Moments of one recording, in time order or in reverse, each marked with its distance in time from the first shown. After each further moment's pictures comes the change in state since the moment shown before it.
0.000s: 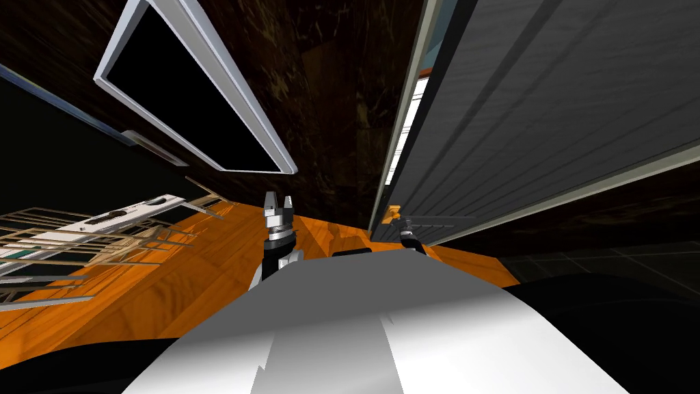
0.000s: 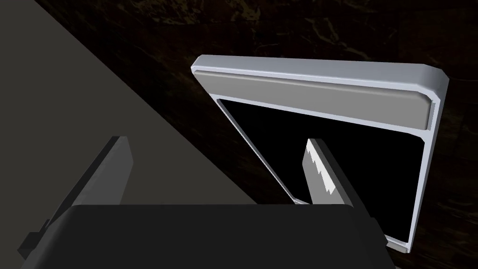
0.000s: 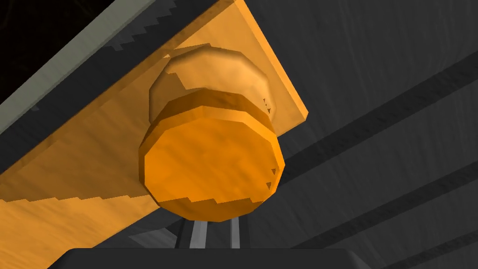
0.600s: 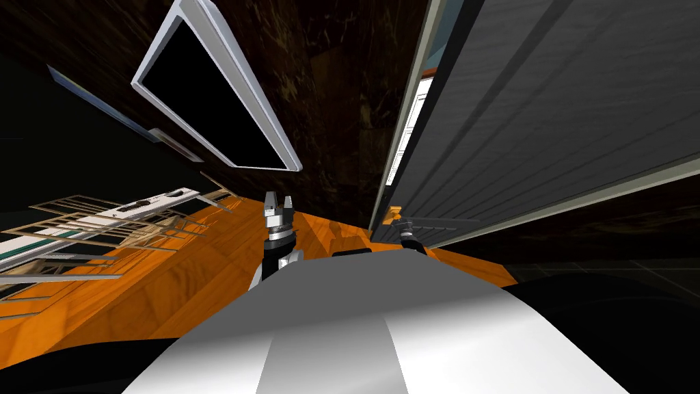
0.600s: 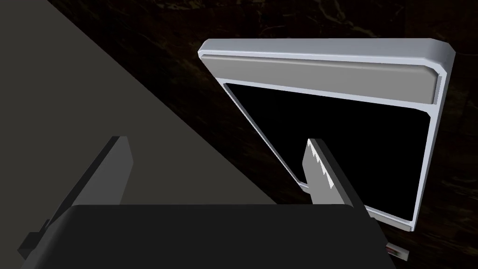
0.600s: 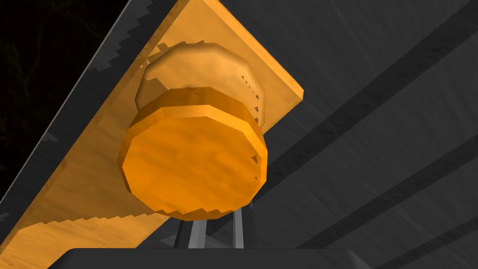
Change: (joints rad) arm 0.030 -0.003 0.021 -0.033 -0.115 0.028 -0.113
